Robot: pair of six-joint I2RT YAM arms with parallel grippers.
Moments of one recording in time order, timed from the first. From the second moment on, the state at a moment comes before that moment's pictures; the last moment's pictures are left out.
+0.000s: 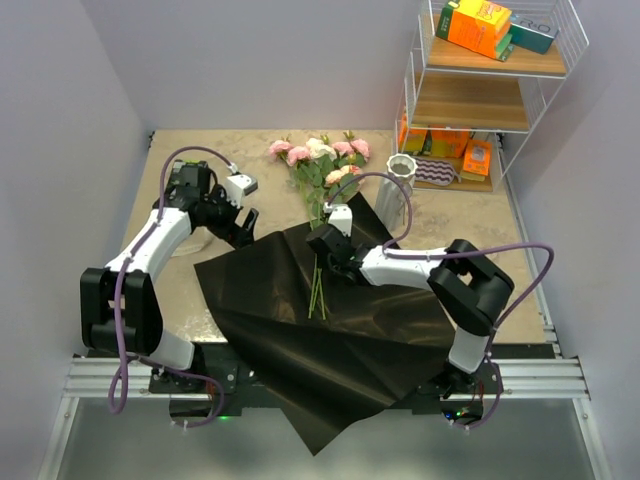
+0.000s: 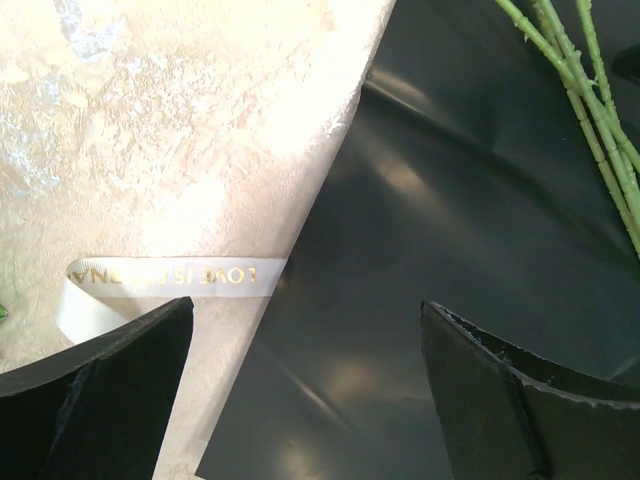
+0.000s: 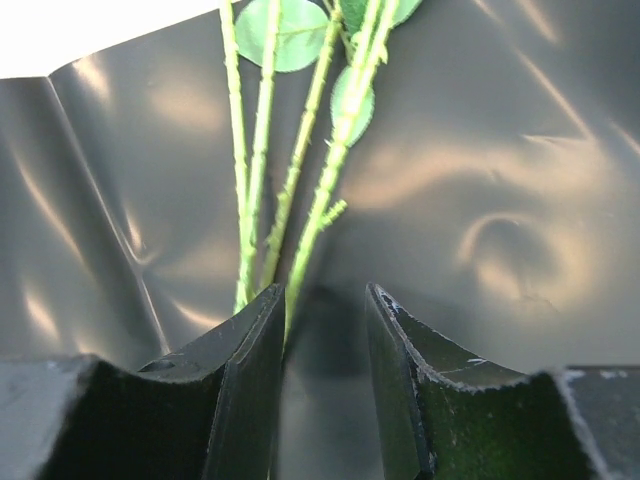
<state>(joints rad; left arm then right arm) -0.09 1.49 1.08 -0.59 0.43 0.45 0.91 1.78 1.01 -0.08 0.54 0.67</state>
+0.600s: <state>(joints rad) -0.09 1.44 1.02 -0.56 0.40 0.46 0.86 1.88 1.10 -0.05 0.56 0.72</state>
